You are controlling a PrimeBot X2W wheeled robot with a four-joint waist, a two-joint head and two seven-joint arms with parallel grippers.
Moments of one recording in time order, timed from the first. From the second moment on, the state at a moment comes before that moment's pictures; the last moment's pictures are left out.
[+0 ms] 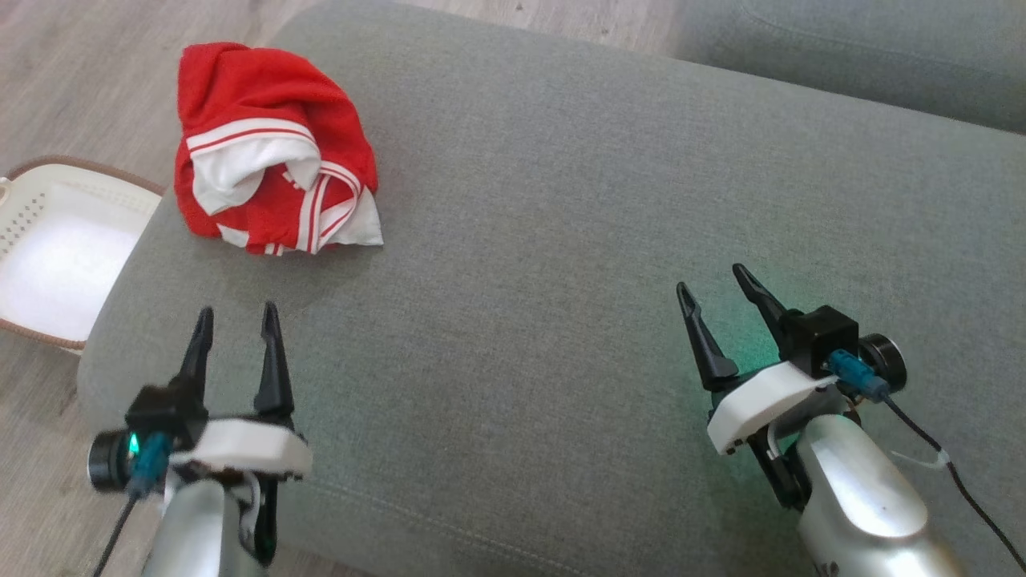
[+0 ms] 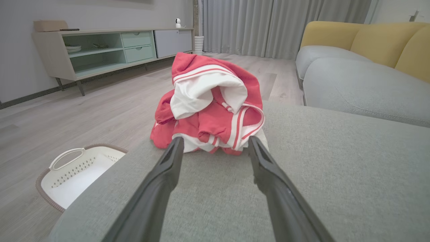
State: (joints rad) left arm -0.25 0.05 0.05 0.52 -0.10 -0.12 -0.25; right arm -0.36 -0.11 0.29 0.64 0.13 0.12 -0.25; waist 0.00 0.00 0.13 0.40
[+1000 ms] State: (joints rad) left arm -0.88 0.23 0.03 1.15 -0.12 -0.10 -0.25; right arm -0.48 -0.17 0.36 0.56 0.15 0.12 -0.25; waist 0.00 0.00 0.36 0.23
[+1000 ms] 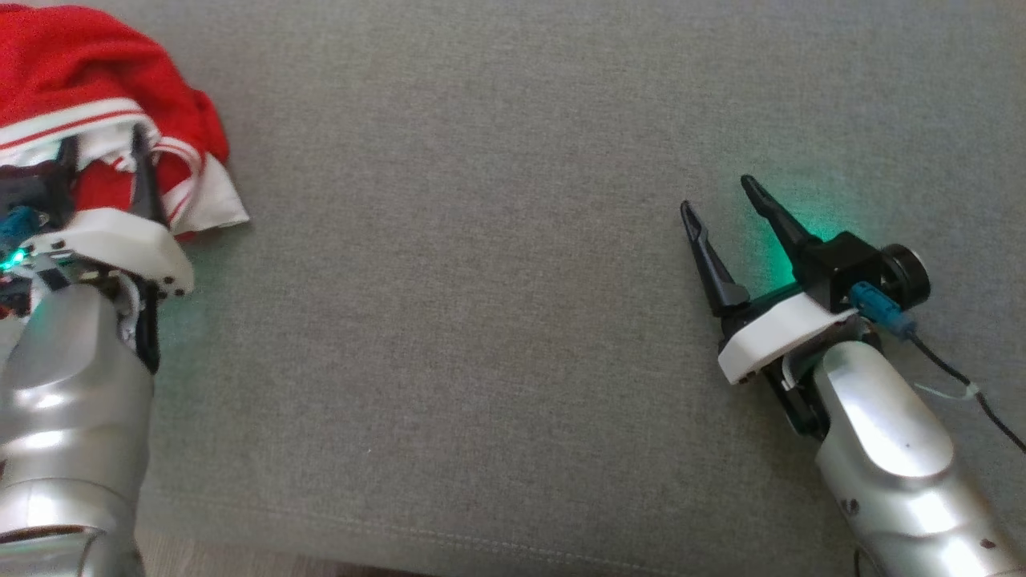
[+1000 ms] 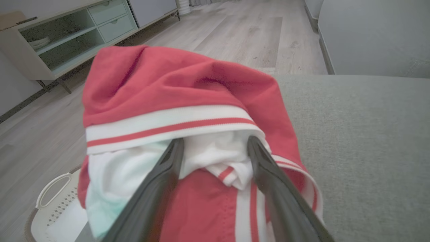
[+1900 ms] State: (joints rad) left arm -0.91 0.22 -0.05 0.81 -0.11 -0.11 -0.25; right arm -0.47 -0.13 0.30 0.54 0.18 0.12 -0.25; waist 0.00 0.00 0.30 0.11
